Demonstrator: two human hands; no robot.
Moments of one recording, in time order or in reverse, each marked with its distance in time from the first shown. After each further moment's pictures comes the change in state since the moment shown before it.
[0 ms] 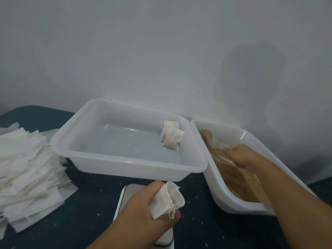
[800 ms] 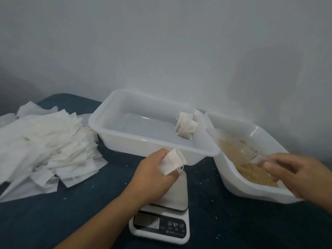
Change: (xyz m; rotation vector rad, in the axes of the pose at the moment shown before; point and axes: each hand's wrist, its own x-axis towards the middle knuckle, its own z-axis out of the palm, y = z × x) left_hand 0.002 -0.010 -0.016 0.123 0.217 -0.001; right_hand -0.233 0.002 -0.068 0.010 -0.015 -0.428
